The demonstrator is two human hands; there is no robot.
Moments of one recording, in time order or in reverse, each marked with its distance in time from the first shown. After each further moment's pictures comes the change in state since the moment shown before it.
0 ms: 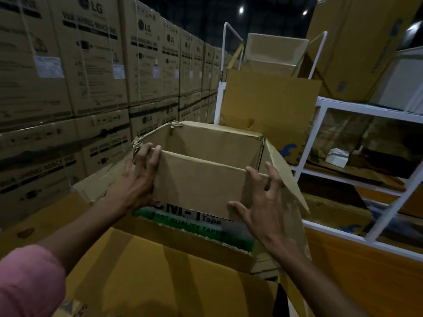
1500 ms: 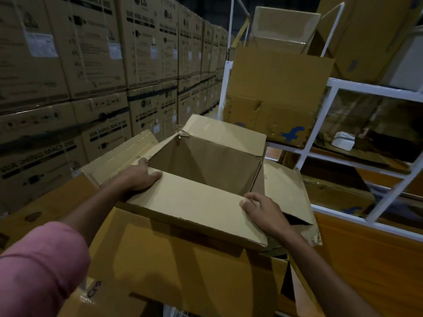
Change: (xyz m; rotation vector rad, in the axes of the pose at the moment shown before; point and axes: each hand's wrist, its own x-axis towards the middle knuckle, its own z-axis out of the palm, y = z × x) left_hand 0.016 -0.036 0.035 -0.300 -0.421 -0.599; right_hand -0.033 0.013 0.030 0.348 -0.514 0.427
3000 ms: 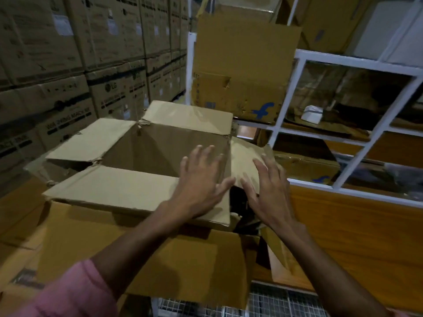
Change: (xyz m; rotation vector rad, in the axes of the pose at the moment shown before) left_hand -0.113 0.169 0.103 0.027 0.247 0.804; right_hand -0.021 0.053 -0.046 -0.516 0.484 -0.266
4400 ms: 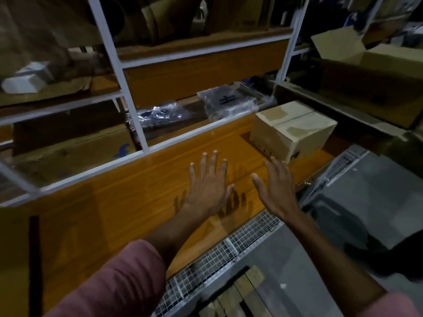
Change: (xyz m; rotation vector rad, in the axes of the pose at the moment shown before) left_hand 0.138 0.605 0.431 0.016 -0.405 0.607; right_hand -0.258 0.641 -0.206 -0.118 0.014 0.858
